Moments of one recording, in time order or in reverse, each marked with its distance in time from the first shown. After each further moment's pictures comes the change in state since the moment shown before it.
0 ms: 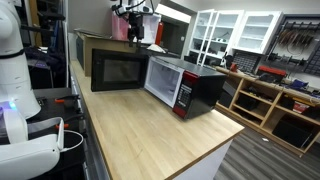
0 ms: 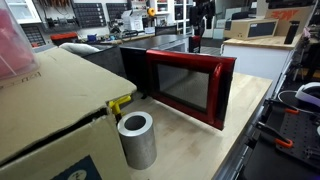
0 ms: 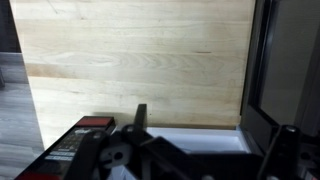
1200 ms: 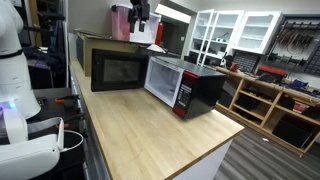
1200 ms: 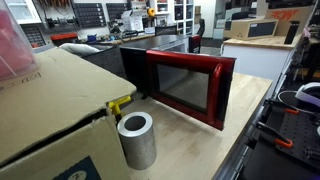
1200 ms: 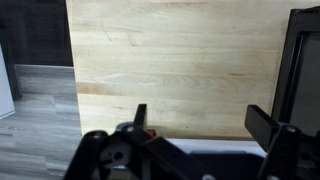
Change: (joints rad) arm -0.103 -0.189 -0.123 0.016 -0.020 -0.208 -0.248
